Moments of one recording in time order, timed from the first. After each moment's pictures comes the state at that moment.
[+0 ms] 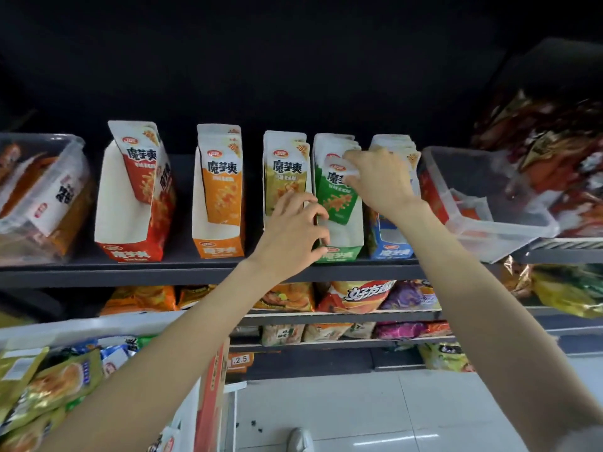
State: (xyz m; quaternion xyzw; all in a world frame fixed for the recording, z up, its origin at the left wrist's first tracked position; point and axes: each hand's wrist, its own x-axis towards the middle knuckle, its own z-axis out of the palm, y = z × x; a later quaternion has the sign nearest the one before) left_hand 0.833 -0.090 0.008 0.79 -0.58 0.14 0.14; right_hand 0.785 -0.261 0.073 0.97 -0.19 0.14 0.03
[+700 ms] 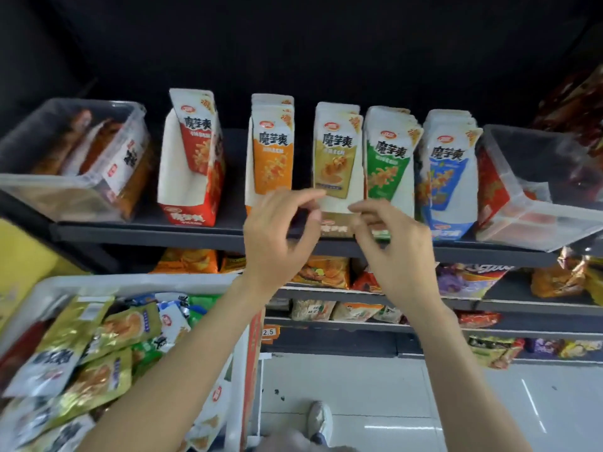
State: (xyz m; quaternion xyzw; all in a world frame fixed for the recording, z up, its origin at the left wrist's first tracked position) left_hand 0.812 0.003 0.010 0.70 -0.43 0.27 0.50; right_hand 0.699 -0.123 0.035 0.88 -0.13 0.32 -0.32
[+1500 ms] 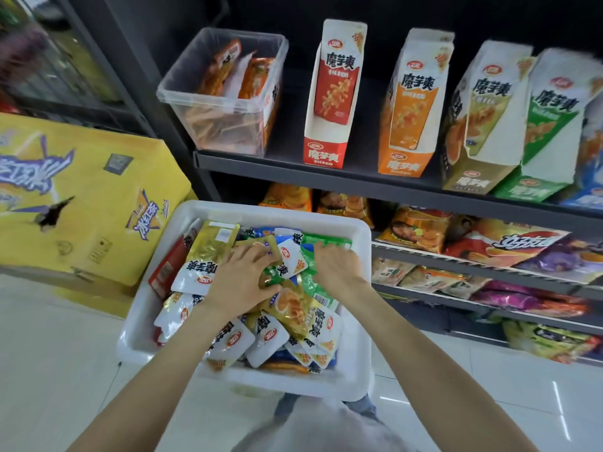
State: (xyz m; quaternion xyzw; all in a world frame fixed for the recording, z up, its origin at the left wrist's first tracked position) left_hand 0.835 0.286 -0.120 0.93 -0.35 -0.04 0.09; right_hand 0.794 0.100 -0.110 0.98 -0.08 -0.16 0.00
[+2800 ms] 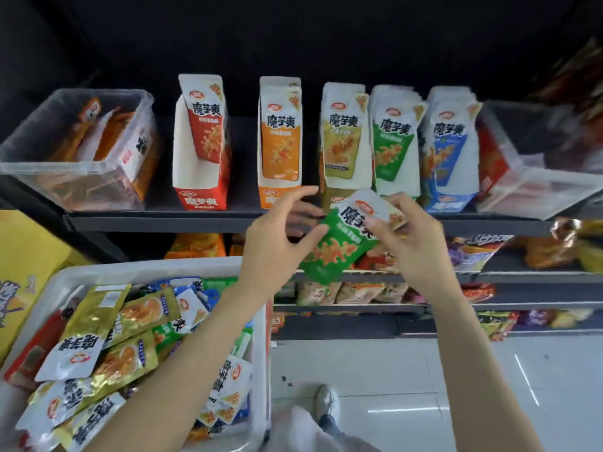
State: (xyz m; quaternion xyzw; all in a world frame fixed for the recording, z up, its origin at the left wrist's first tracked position) left_hand 0.786 0.054 0.017 0.75 -0.36 -0.04 0.55; right_hand 0.673 -0.103 0.033 0.81 -0.21 0.23 -0.49
